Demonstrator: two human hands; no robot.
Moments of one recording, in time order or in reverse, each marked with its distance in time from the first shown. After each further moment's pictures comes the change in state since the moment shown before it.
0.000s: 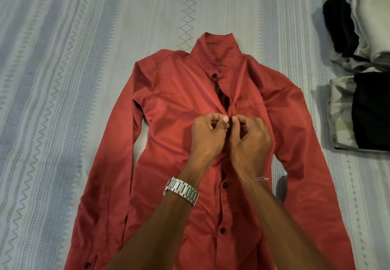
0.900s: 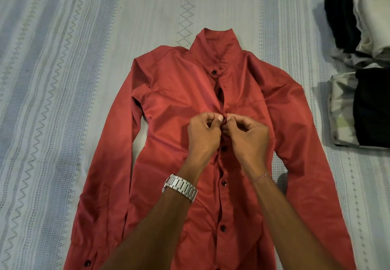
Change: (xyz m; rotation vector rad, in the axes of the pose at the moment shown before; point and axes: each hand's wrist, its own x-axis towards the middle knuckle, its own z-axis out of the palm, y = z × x) left_hand 0.007 -0.019 -0.003 0.018 0.057 0.023; right_hand 0.007 -0.002 0.001 0.491 -0.250 0.488
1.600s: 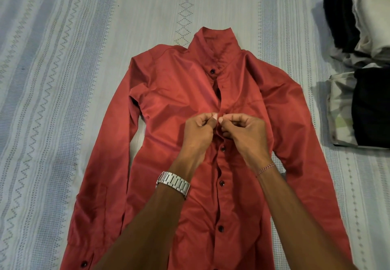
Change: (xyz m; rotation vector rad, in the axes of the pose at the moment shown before) left_hand 0.004 0.000 -0.006 -0.256 -0.125 -0.188; right_hand 0.015 -0.005 -0.007 0.055 -0.196 0.122
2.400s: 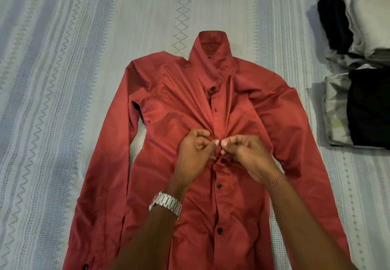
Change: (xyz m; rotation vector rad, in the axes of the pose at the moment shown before) left_hand -0.017 -0.036 -0.024 0.329 -0.052 0.220; right_hand -0.014 0.020 -0.026 -0.119 -0.270 0.211
